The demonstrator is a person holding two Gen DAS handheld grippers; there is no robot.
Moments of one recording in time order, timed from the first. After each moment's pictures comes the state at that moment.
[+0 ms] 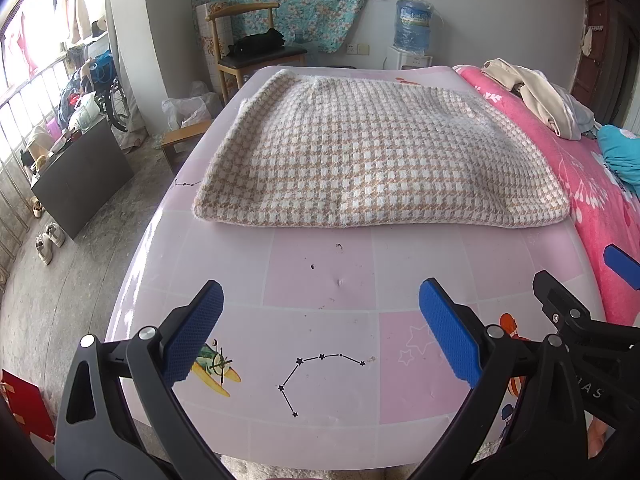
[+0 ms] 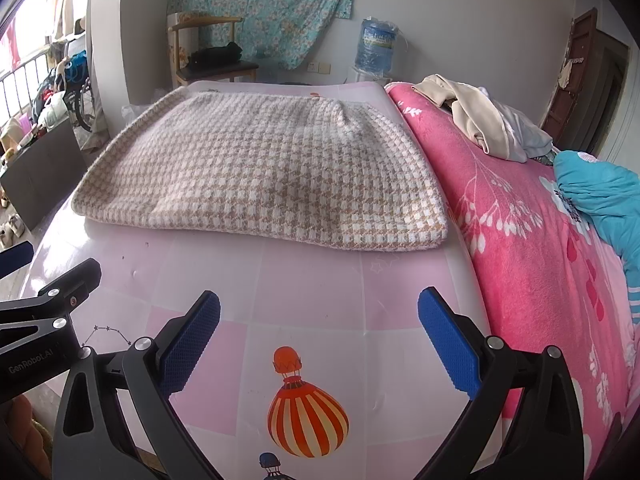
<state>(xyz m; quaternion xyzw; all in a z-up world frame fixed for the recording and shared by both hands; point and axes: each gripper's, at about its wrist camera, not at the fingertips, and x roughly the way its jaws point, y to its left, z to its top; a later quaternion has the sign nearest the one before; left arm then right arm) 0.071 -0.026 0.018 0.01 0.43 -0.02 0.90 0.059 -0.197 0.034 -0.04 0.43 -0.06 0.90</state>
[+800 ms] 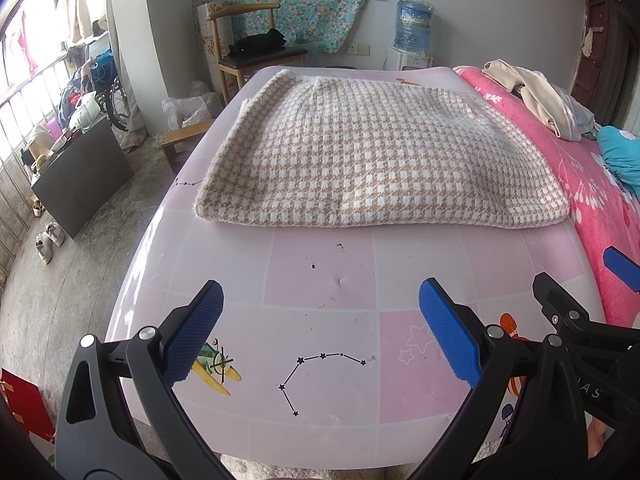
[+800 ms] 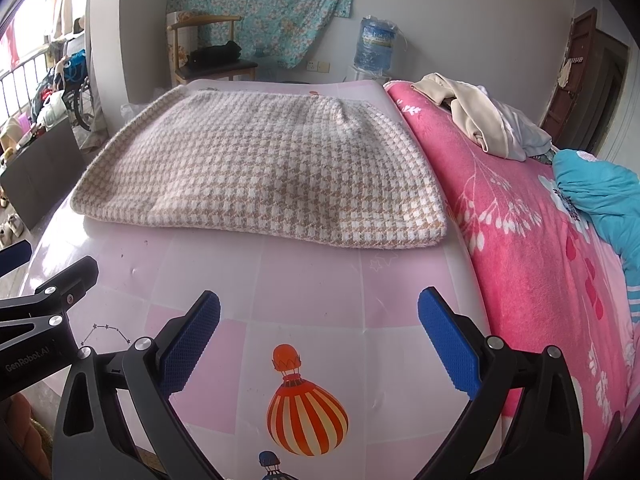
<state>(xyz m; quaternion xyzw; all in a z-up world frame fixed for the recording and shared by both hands) 0.071 -0.026 0.018 0.01 0.43 -0.02 0.90 0.057 -0.200 0.034 -0.04 0.43 -0.06 0.90</state>
